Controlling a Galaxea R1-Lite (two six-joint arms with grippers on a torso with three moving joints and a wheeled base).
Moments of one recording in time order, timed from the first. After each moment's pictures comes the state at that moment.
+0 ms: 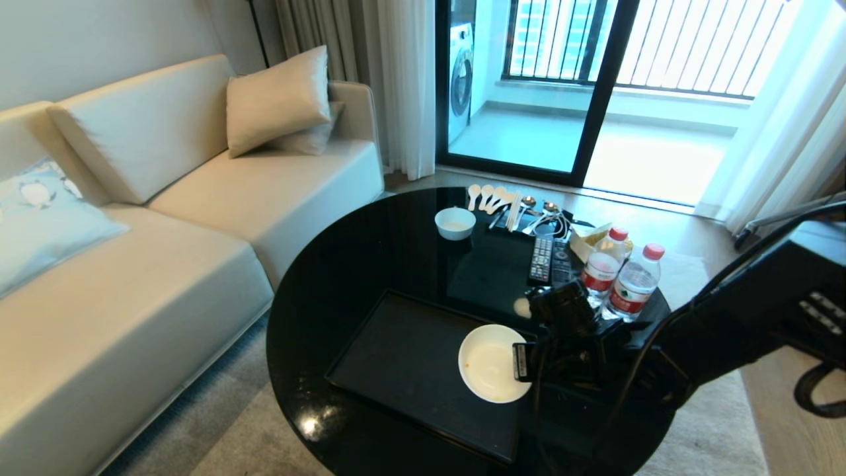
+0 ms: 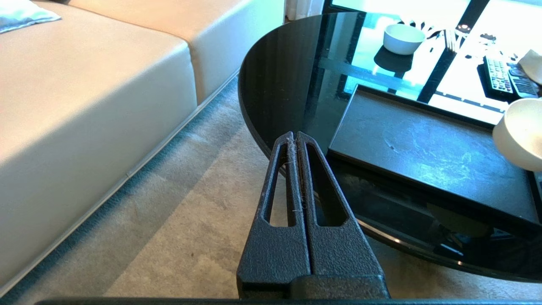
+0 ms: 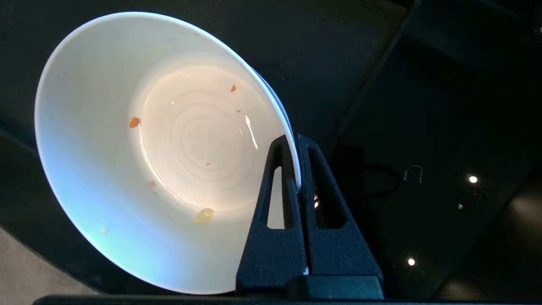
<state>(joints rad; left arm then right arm) 0.00 0.00 0.00 -0.01 0.01 -0.09 0.58 2.10 -0.91 -0.38 -0.18 0.43</state>
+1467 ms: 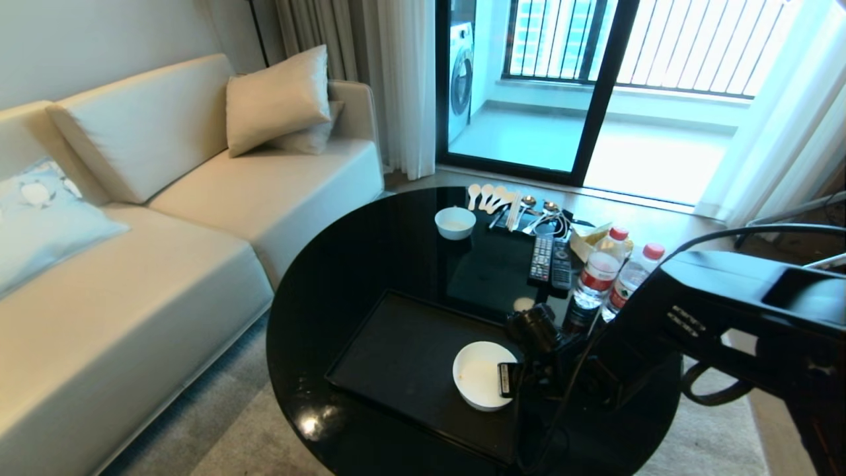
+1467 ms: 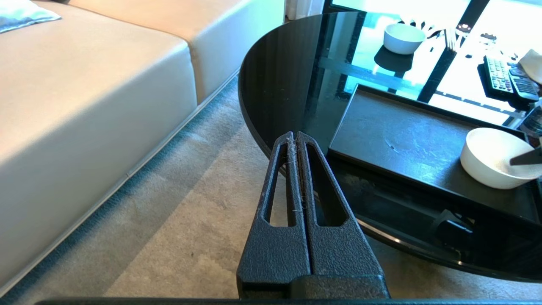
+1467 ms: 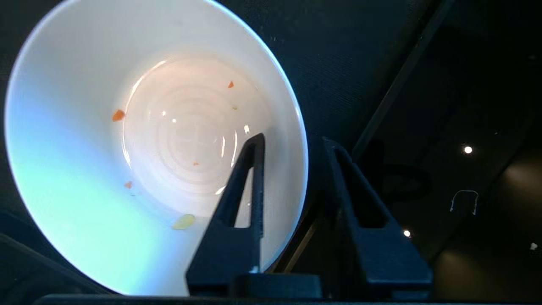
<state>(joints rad) 0.00 0.00 0.00 -0.01 0.01 -0.09 0.57 2.32 -1.02 -0.39 -0.18 0.46</state>
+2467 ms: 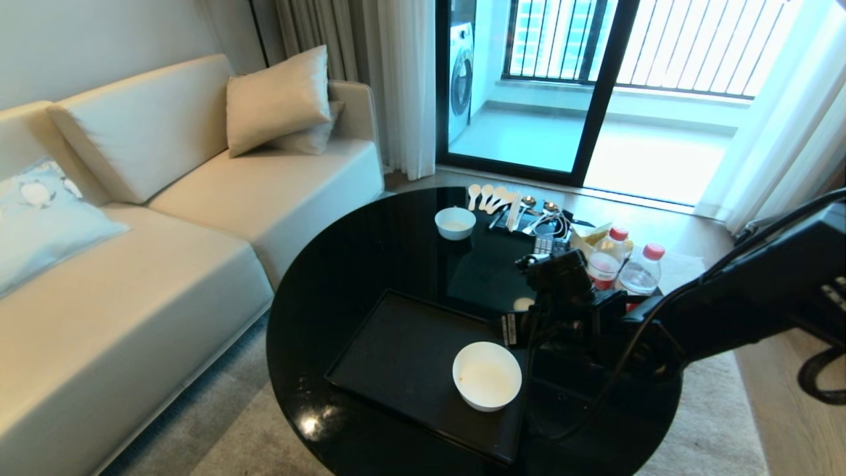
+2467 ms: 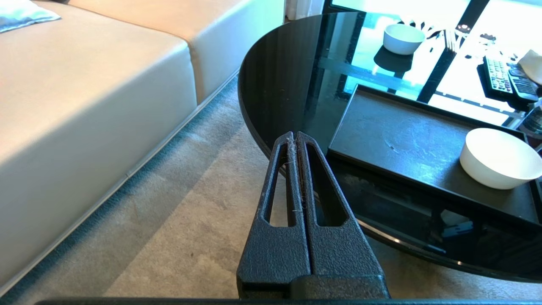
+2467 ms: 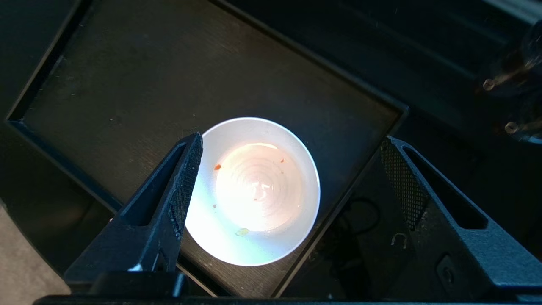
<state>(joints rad) 0.00 0.00 0.00 -0.01 0.01 -0.09 0.56 2.06 -1.01 -0.39 -0.18 0.32</state>
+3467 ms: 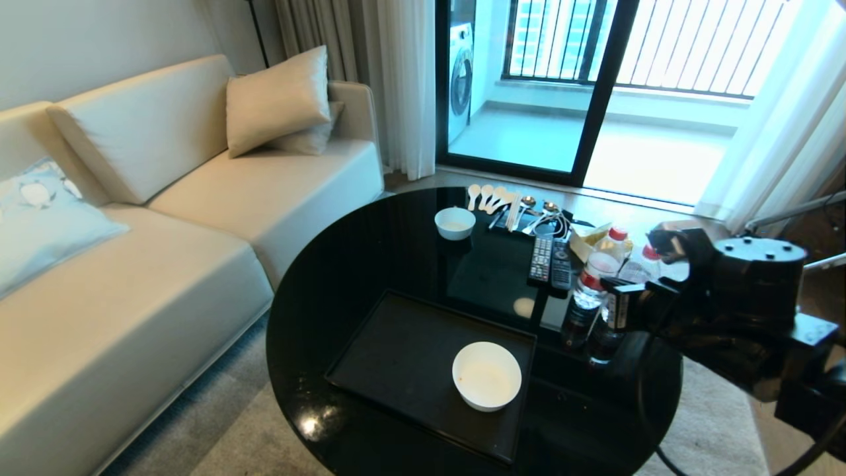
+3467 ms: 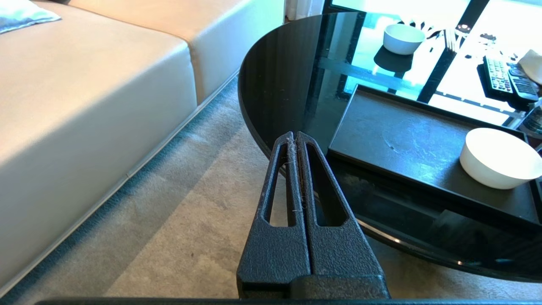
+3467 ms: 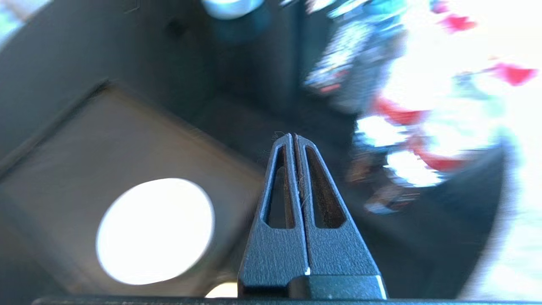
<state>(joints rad) 0.00 0.00 0.00 -0.01 0.01 -0.09 0.37 1.68 -0.49 -0.96 -0.18 0.06</state>
